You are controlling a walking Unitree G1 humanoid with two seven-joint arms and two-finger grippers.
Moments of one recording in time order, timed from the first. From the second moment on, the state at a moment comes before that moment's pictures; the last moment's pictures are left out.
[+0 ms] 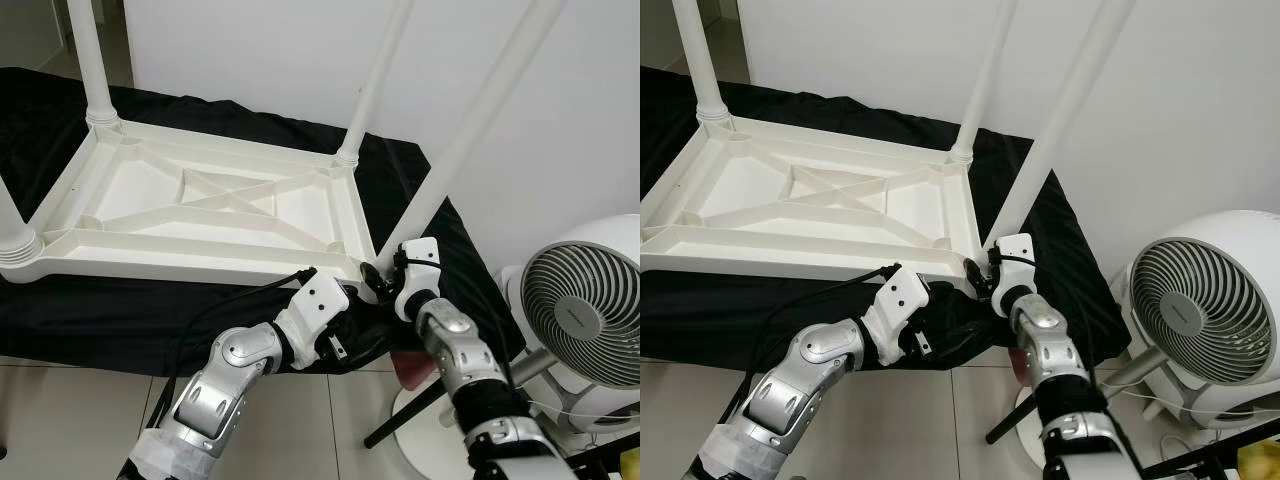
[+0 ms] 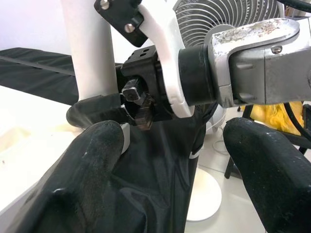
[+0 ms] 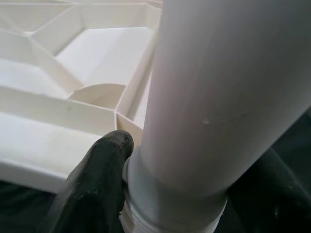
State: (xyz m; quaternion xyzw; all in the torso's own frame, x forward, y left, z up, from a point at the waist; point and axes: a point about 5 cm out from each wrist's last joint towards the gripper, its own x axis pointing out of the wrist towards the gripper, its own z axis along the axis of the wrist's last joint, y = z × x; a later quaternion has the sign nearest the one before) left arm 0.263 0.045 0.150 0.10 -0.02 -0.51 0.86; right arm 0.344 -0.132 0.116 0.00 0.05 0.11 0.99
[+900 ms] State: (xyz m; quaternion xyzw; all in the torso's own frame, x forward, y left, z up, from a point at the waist) left arm 0.263 0.043 0.149 0.10 -0.02 -0.51 0.86; right arm 0.337 -0.123 0.118 0.03 0.04 -0.01 1.00
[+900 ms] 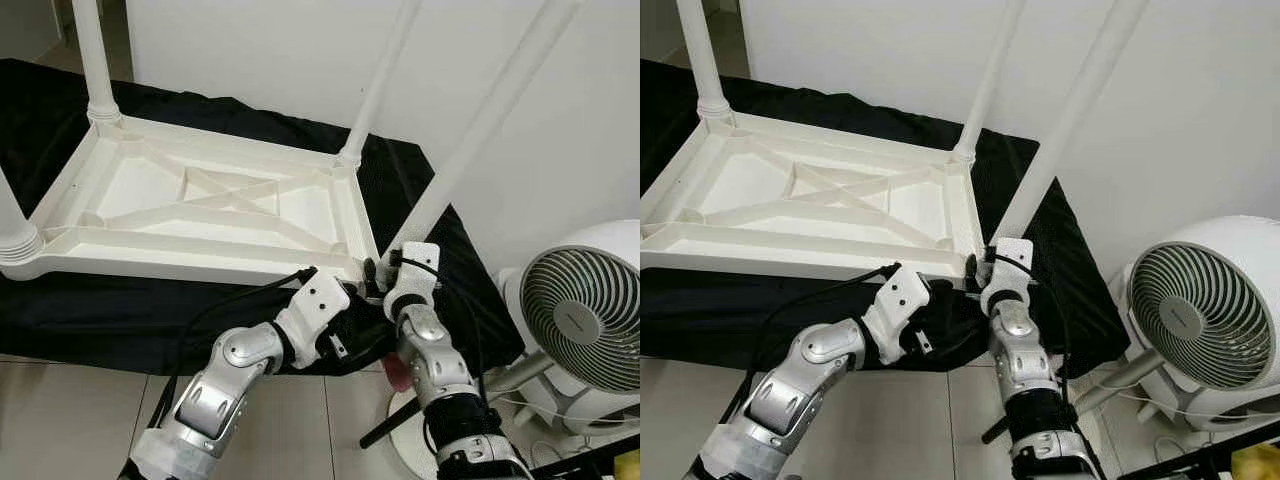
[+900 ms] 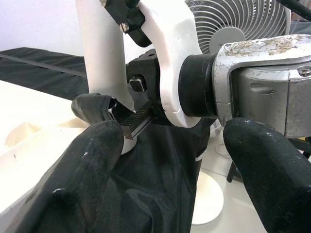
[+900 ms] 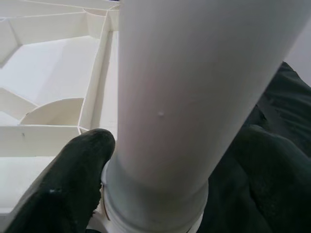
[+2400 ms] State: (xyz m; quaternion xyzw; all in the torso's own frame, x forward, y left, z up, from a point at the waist) left arm 0.268 0.045 0.152 0.11 -0.02 -0.50 0.86; right arm 0.369 -0.144 0.125 -0.06 0.04 0.31 0.95
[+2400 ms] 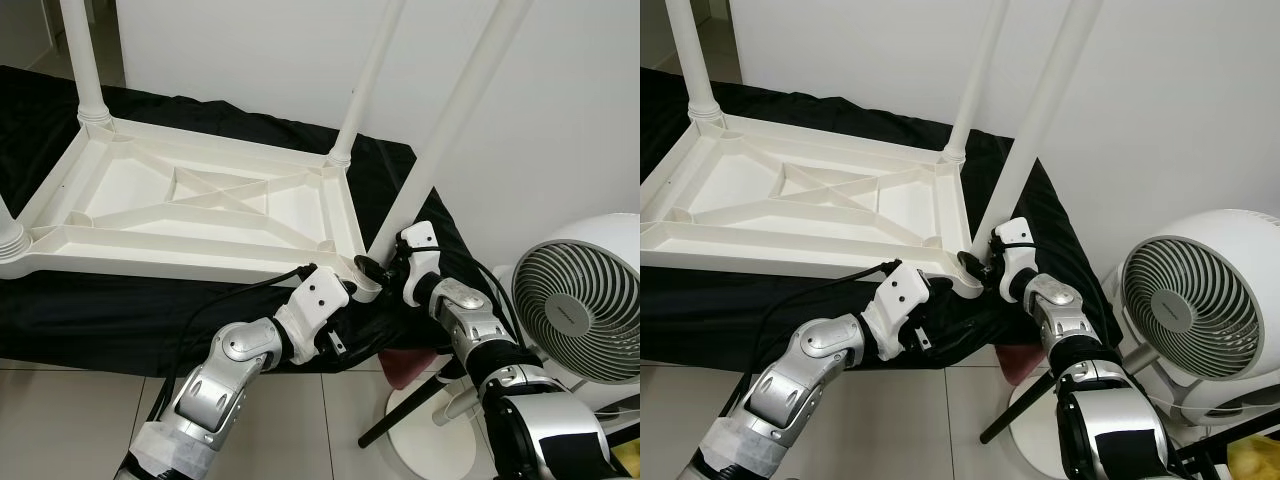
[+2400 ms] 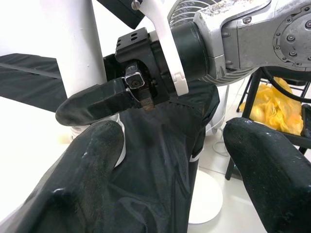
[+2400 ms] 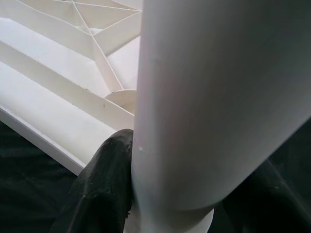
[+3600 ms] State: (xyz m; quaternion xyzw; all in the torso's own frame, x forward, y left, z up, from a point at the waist) left arm 0.265 0.045 0.152 0.10 -0.02 -0.50 0.86; right arm 0.345 -0.106 0.126 0.06 0.01 -0.01 1.00
